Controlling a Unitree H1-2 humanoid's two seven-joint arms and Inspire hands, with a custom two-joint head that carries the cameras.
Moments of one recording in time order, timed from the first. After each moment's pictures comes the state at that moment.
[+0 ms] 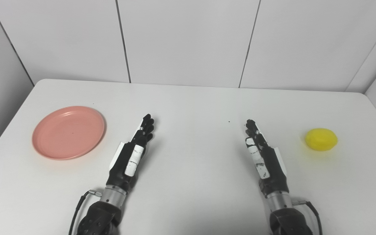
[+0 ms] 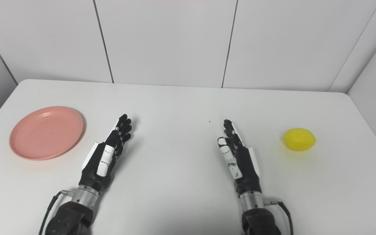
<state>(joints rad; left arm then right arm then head) -0.08 0.03 -0.09 0.02 -0.01 -0.13 -0.17 -0.07 -0.05 0.04 -0.02 0.00 -0.06 0.07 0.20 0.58</state>
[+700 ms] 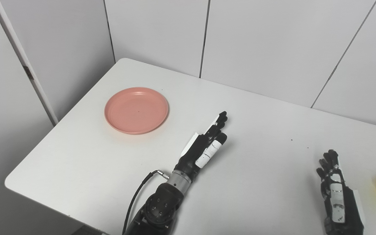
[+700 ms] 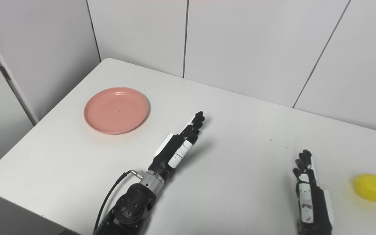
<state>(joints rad) -0.10 -0.05 -0.13 0.05 0.11 -0.13 -0.07 -0.03 -0.11 0.02 -0.06 0.06 -0.07 0.13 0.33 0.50</state>
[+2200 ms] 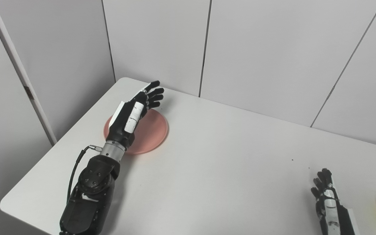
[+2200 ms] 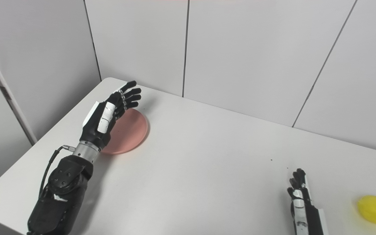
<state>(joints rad) -0.26 0.26 0.21 -0.04 -0.10 -0.04 -0.08 -0.04 -0.07 0.03 -0.06 0.06 -0.05 0.12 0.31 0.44</state>
